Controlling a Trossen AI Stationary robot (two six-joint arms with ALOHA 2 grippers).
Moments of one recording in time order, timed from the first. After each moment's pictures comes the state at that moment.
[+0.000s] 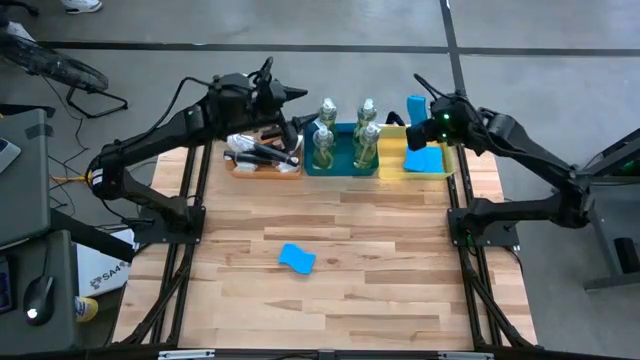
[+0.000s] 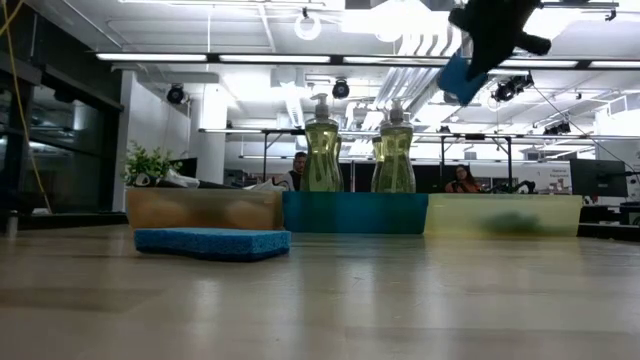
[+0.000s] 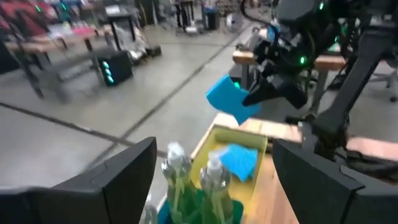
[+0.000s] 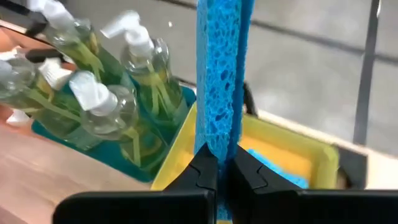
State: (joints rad) left arm 0.32 1.35 1.57 -0.35 -0.11 0.07; right arm -0.60 1.06 1.25 -0.98 0.36 0.46
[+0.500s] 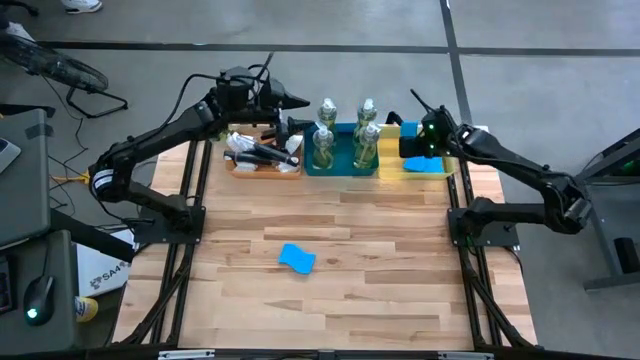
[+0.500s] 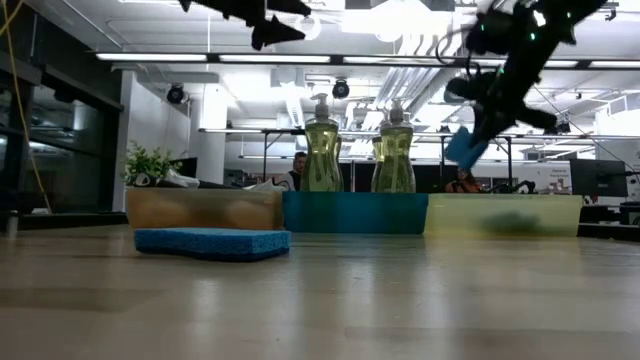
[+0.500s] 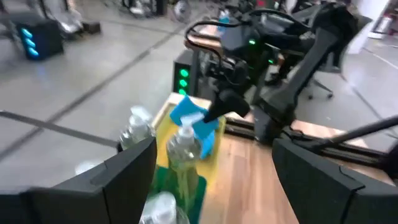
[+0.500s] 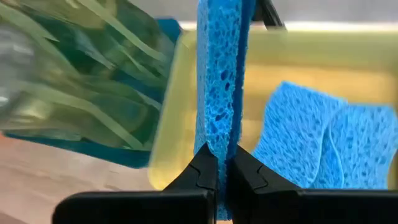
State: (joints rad) left arm 0.57 1.34 1.34 -0.18 0.38 -0.02; right arm -0.79 1.07 0.84 -0.66 0.08 0.65
